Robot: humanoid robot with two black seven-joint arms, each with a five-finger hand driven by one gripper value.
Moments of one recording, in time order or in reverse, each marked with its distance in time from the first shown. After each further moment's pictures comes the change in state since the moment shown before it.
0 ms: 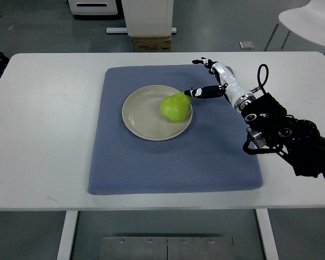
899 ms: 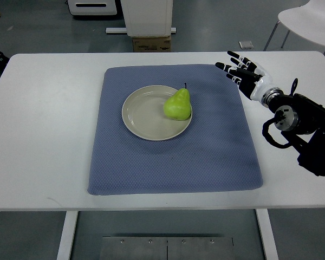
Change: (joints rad) left arm 0.000 0.000 0.000 0.000 0.000 0.000 0.000; right arm -0.114 -0.068 0.469 -0.047 0.381 0.295 -0.222
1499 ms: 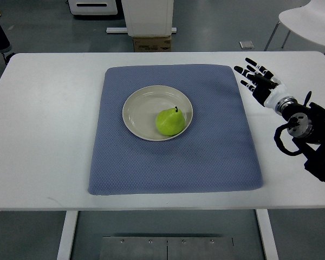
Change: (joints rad) left arm 0.000 0.000 0.000 0.000 0.000 0.000 0.000; right arm -0.045 0.001 0.081 -0.119 0.019 0.078 0.010
